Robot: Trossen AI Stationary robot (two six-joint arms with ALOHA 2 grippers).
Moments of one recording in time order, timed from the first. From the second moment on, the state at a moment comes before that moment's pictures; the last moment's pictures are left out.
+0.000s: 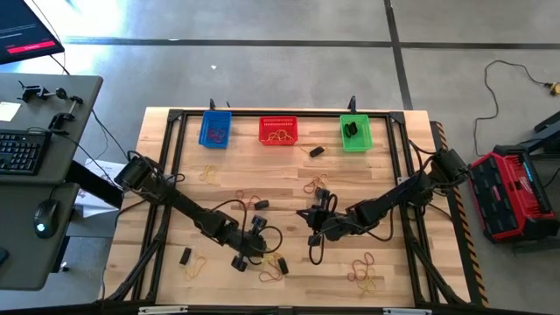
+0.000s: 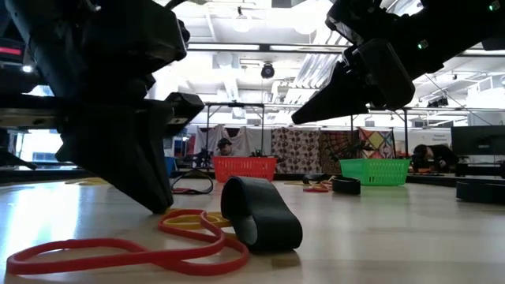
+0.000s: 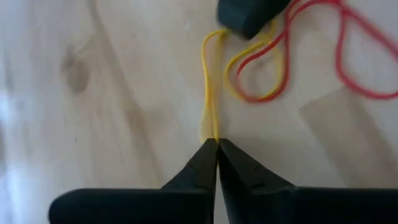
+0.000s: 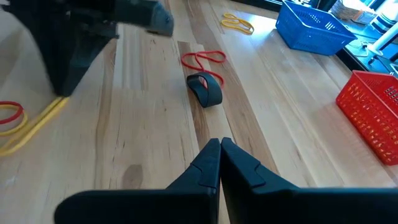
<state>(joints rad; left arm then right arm) -0.50 1.85 0.90 0.00 -0.20 0.05 0.44 1.70 0.77 0.30 0.67 0.11</state>
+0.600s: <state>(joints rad) -0.25 1.47 0.93 -0.22 -0.41 -0.07 0.44 1.70 0.77 0.31 0.67 0.12</state>
